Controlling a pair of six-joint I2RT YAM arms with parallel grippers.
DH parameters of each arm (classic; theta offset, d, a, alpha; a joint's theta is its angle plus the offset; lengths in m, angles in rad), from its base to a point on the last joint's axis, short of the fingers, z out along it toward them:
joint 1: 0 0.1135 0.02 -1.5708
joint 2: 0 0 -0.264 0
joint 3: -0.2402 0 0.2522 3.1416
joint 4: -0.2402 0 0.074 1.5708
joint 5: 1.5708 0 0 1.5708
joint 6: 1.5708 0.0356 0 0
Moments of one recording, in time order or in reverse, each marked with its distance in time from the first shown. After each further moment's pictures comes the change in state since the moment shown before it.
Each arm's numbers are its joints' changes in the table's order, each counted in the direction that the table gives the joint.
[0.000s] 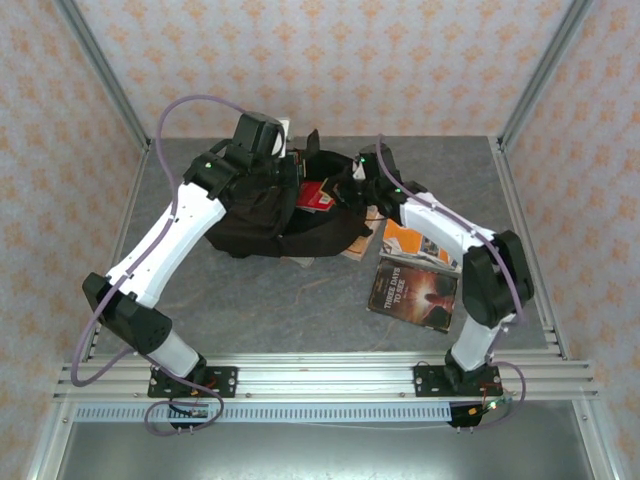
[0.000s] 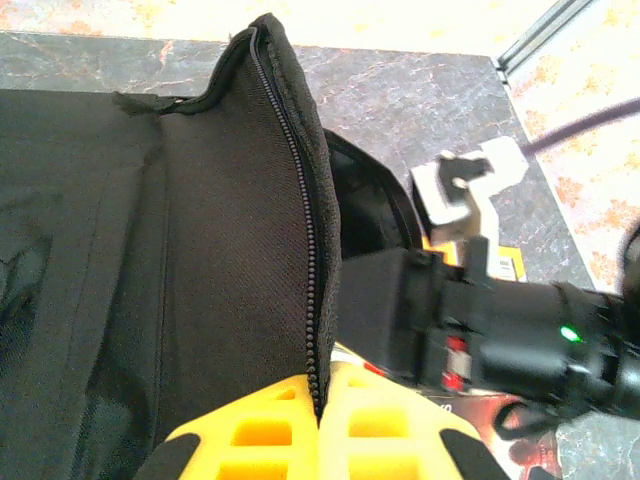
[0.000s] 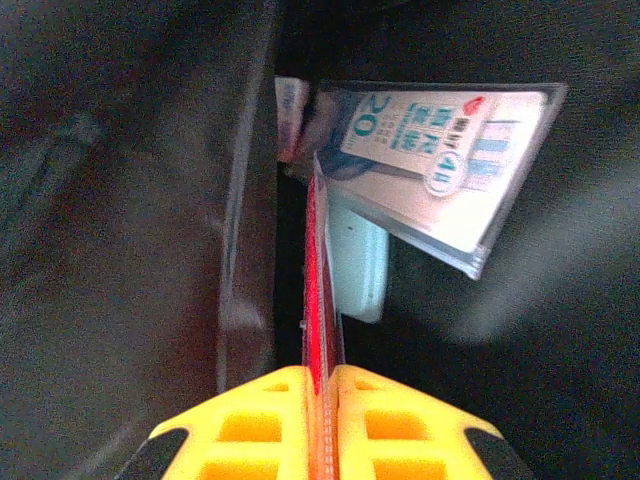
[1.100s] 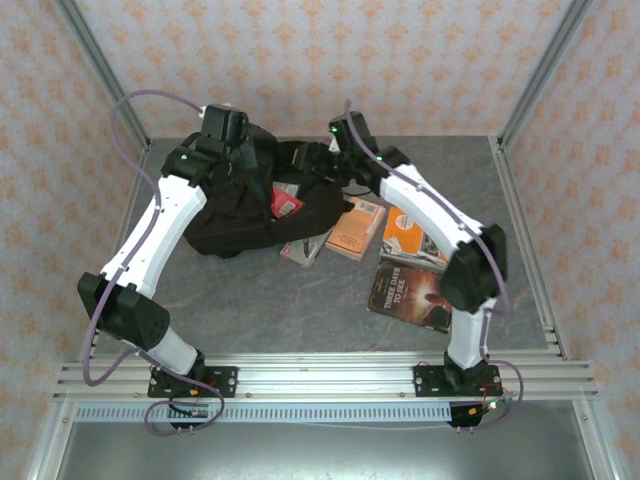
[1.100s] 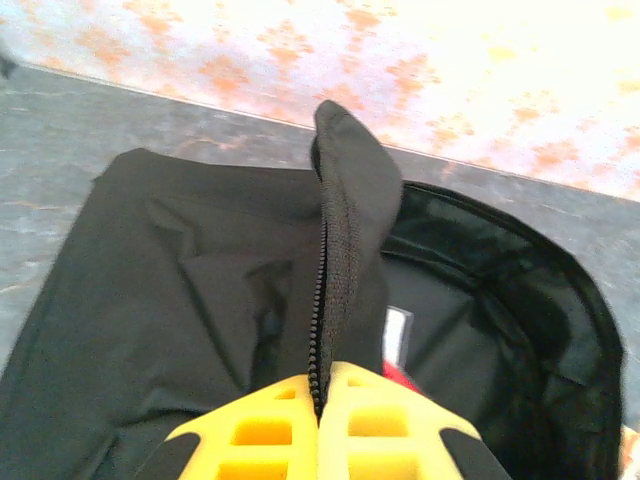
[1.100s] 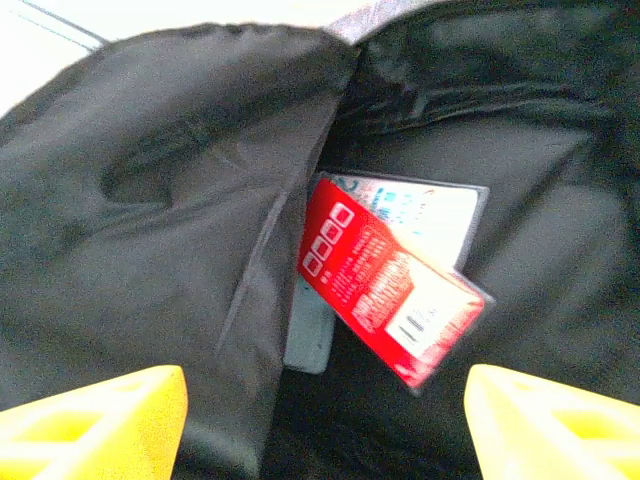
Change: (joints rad) left arm 0.224 -0.002 0.058 0.041 -0.360 -0.003; right arm 0.093 0.072 -0.438 -0.415 0.304 -0.416
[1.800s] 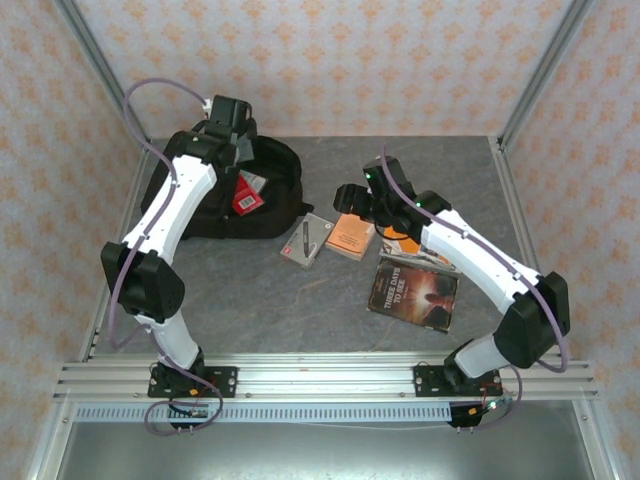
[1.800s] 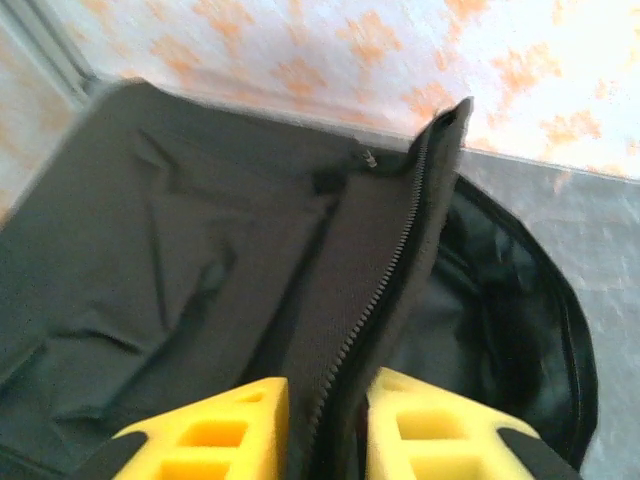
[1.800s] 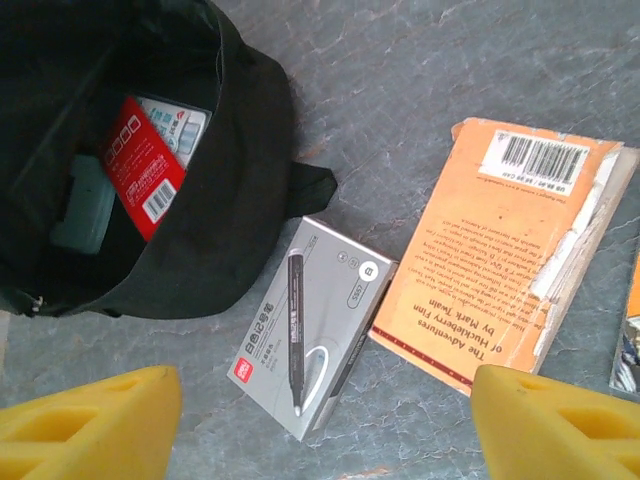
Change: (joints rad) left arm 0.047 0.176 -0.085 -0.017 -0.044 0.063; right arm 0.007 -0.393 0.509 -0.001 0.196 -0.021
